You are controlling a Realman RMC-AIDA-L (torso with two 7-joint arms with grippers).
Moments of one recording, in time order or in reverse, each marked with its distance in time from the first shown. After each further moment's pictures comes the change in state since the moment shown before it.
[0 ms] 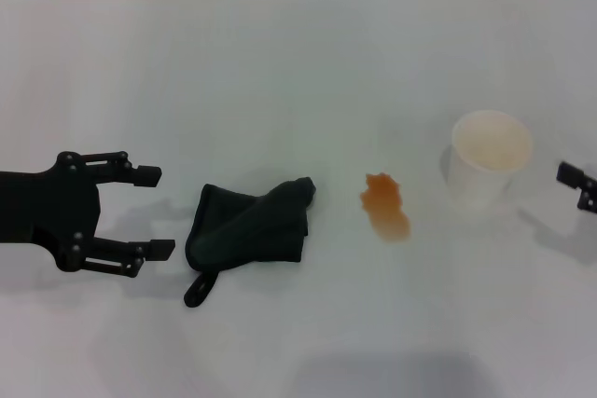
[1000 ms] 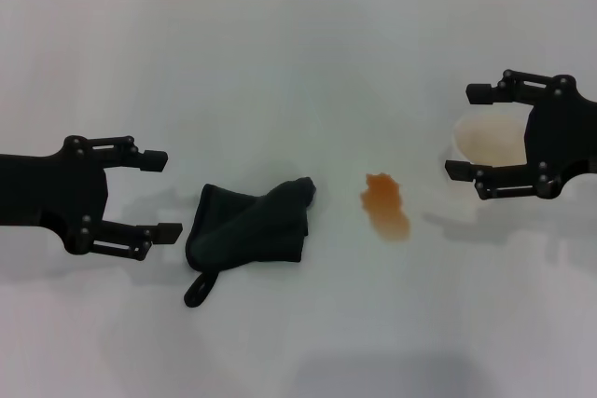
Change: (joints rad) left arm -0.026 -0.002 0.000 0.000 0.000 -0.018 -0.011; right arm 0.199 -0.007 -0.106 -0.387 -0.389 -0.024 0.434
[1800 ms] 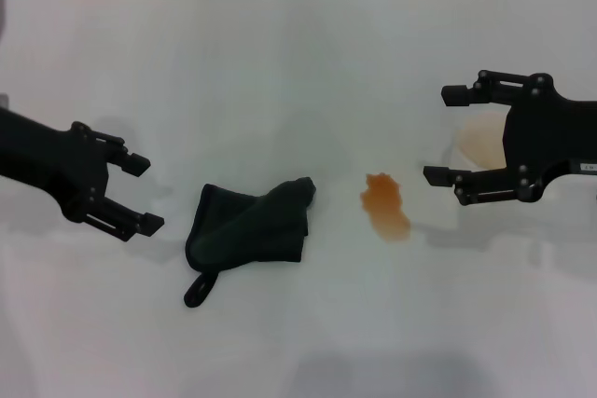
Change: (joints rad) left arm -0.247 0.011 0.006 0.014 0.415 0.002 -0.292; right arm 0.005 0.000 -0.052 -0.059 0.000 0.000 0.036
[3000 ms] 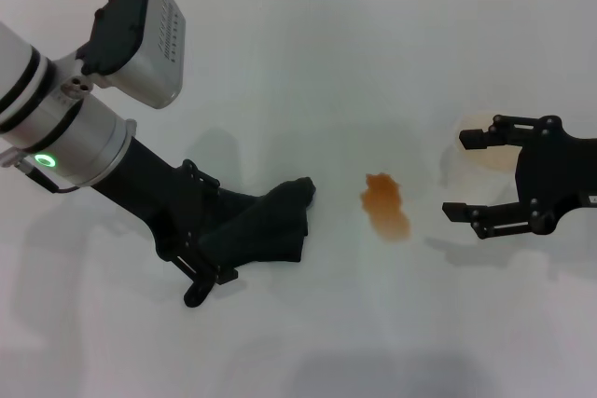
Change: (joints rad) left arm -0.102 -0.107 0.275 -0.033 0.056 -0.078 -0.035; right arm -0.013 -0.002 0.002 0.019 -0.117 -0.006 0.089
